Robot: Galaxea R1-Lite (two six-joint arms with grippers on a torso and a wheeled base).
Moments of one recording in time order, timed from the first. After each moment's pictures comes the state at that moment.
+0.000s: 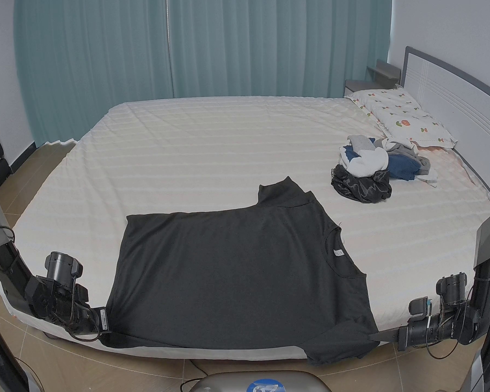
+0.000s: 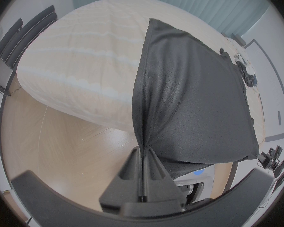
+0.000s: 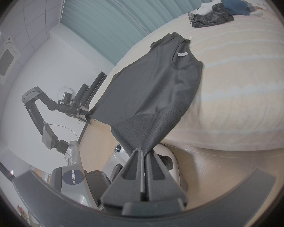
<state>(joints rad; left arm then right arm) 0.05 1.96 -0.39 -0.40 -0.12 -0.25 -0.03 2.24 -0.02 -1.29 0.79 -0.02</state>
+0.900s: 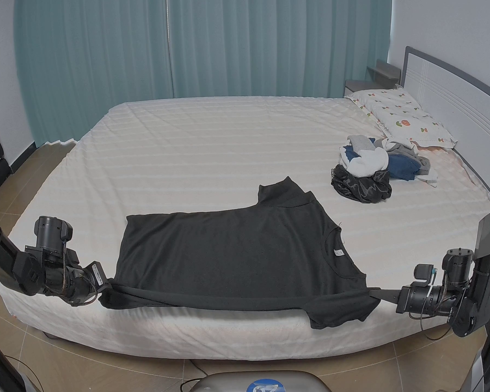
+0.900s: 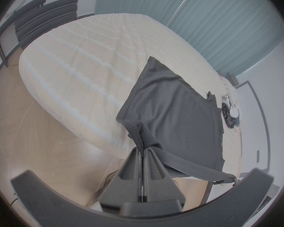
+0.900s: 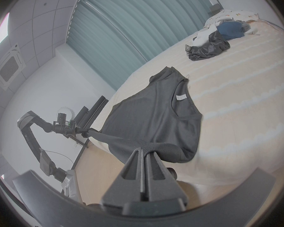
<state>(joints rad) 0.05 1.84 -0.55 -0.36 -0.19 -0.54 -0.01 2.21 -0.13 -1.55 0.73 0.29</state>
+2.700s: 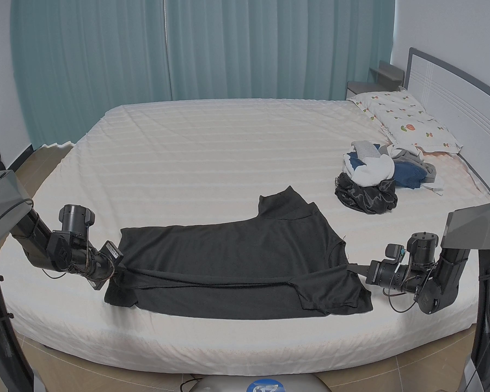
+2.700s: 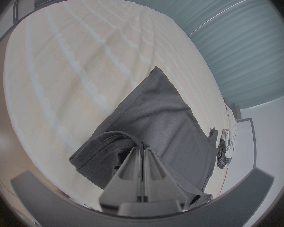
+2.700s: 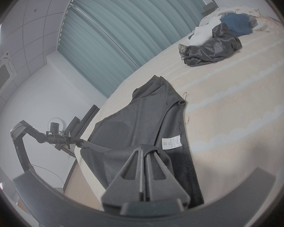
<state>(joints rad) 0.06 2.13 -0.86 -0.36 -0.21 -0.84 0.07 2.42 -0.59 -1.39 0.60 0.42</state>
